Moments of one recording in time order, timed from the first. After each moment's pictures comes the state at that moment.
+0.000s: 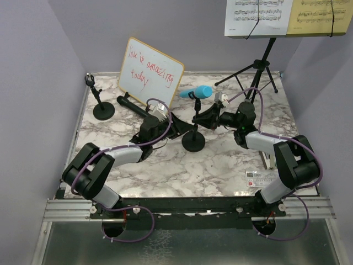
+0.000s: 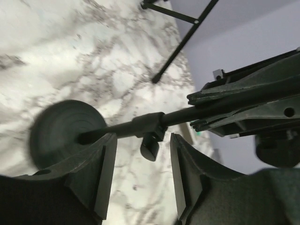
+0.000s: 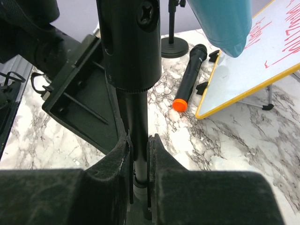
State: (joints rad) left arm -0.61 1.49 0.64 0.65 0.24 -0.90; right arm 0.34 1.59 0.73 0.94 -0.98 0.07
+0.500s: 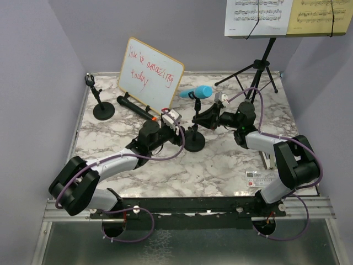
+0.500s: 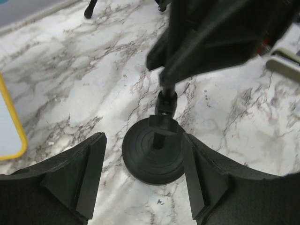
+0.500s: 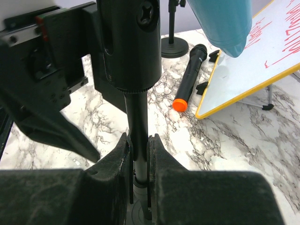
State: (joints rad) left arm -0.69 1.35 0.62 0.58 0.14 -0.08; right arm 0.34 1.59 0.73 0.94 -0.98 0.07
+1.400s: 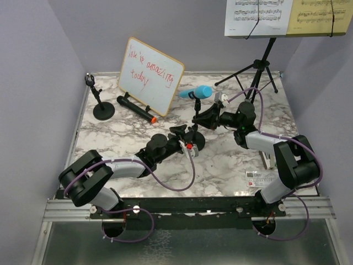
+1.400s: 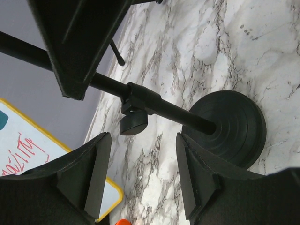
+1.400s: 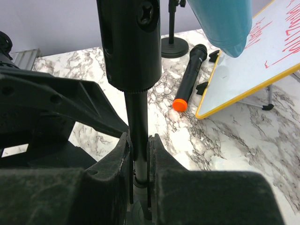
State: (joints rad) left arm -0.85 1.45 0.50 0.83 0.09 0.88; right arm 0.34 1.60 0.73 0.94 -0.98 0.07
